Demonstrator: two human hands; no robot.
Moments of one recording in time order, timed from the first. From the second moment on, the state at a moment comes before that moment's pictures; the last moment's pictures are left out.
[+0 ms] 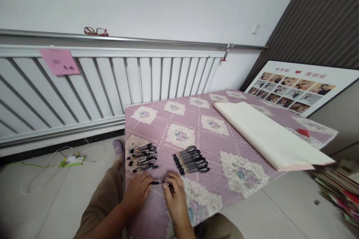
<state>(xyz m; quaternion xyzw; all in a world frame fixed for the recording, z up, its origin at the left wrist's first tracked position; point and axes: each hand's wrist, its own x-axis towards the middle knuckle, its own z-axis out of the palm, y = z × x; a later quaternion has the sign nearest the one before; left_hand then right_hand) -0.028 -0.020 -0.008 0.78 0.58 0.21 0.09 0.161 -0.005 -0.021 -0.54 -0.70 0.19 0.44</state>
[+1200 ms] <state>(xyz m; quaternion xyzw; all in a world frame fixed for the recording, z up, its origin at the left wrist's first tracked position) -0.026 0.015 -0.007 0.73 0.65 0.22 0.00 0.149 -0.011 -0.014 -0.60 -0.75 0.05 0.27</state>
